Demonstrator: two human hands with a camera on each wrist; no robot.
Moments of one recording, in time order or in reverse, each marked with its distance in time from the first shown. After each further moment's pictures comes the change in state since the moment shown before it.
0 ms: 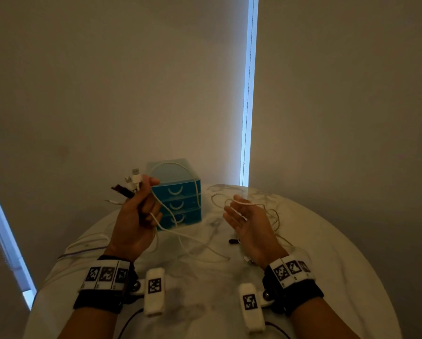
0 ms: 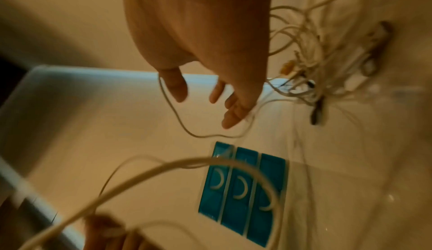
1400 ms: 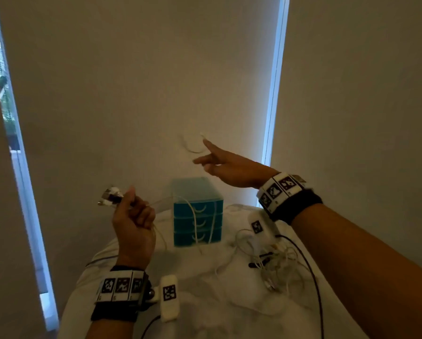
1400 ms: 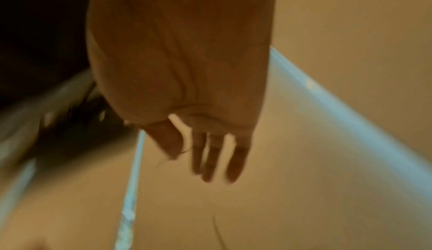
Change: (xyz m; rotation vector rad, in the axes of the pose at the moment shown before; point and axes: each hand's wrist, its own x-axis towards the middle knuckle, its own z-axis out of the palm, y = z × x) left_hand 0.004 0.041 -0.025 -0.203 0.358 0.354; right_hand 0.019 -0.118 0.187 -1.546 -0.666 -0.430
